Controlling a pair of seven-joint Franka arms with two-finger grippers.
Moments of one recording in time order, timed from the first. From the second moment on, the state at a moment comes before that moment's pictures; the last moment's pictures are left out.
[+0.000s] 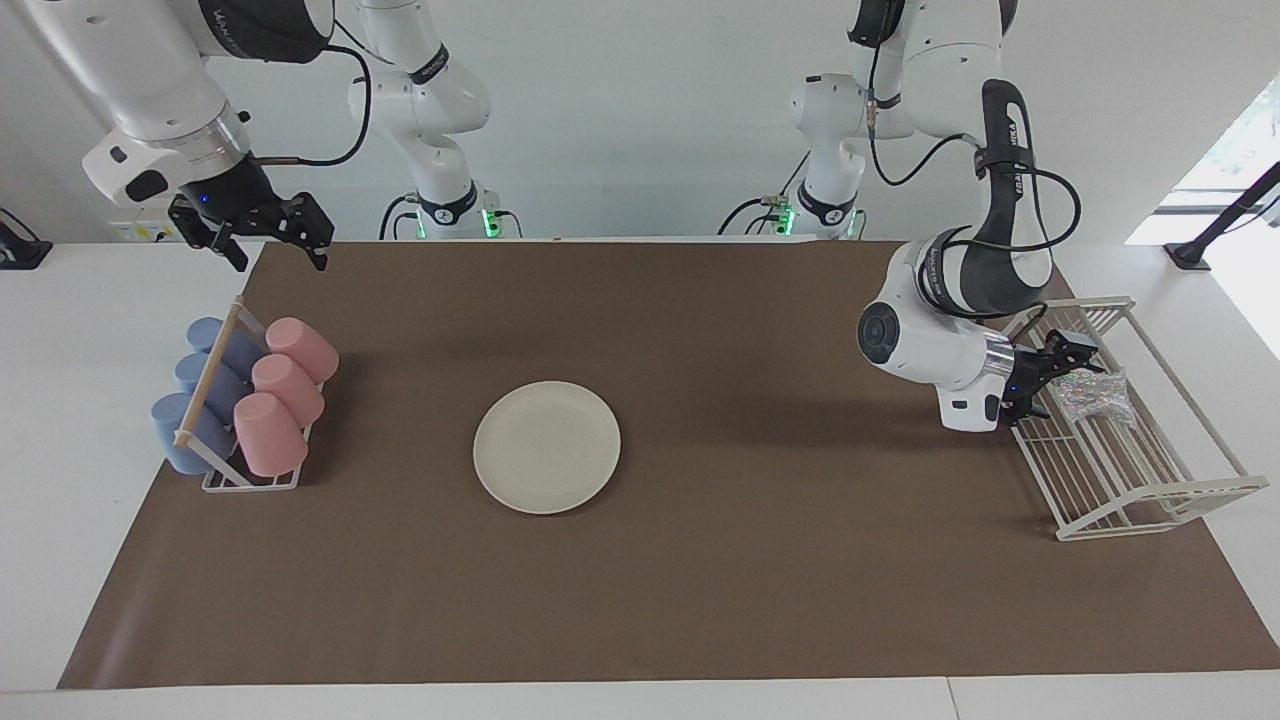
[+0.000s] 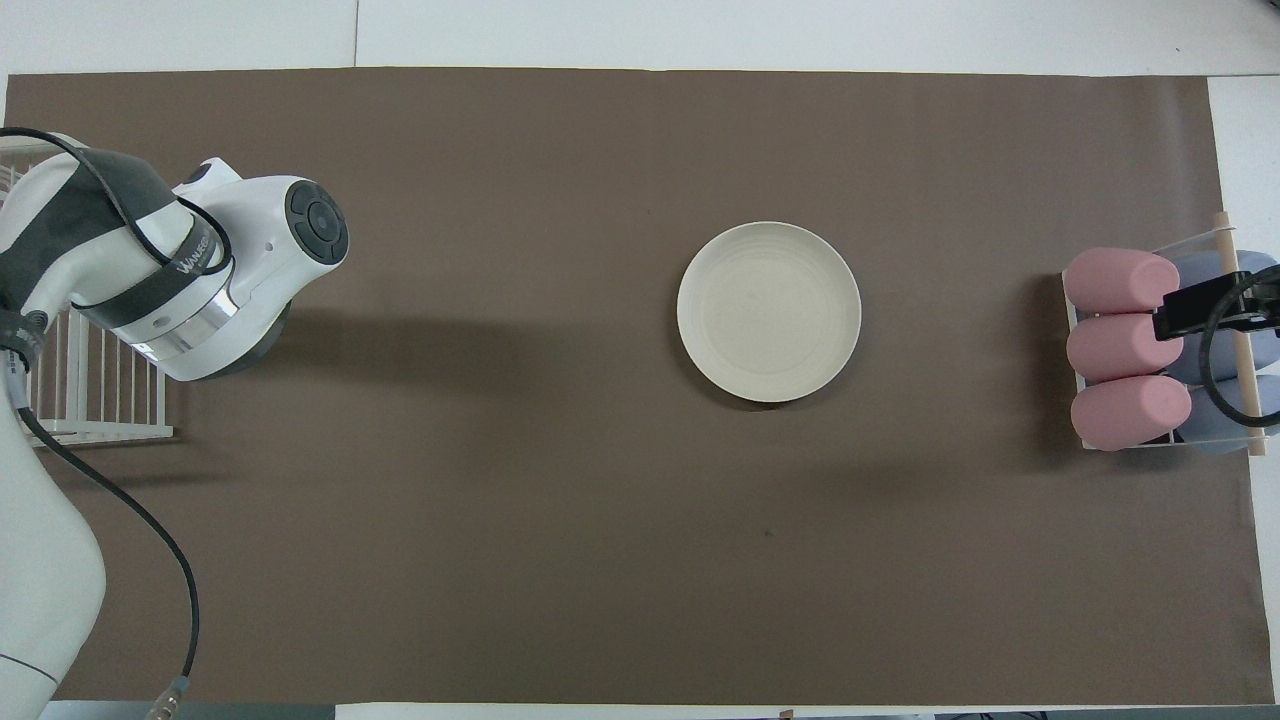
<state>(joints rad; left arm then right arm) -0.22 0.34 0.00 -1.80 1.16 1.70 -0.84 0.02 -0.03 -0.09 -1.60 -0.02 1.51 -0.07</state>
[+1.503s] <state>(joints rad) -0.13 -0.05 0.01 -1.64 0.03 1.55 -0.24 0.02 -0.03 -0.09 -1.60 -0.02 1.51 -0.07</state>
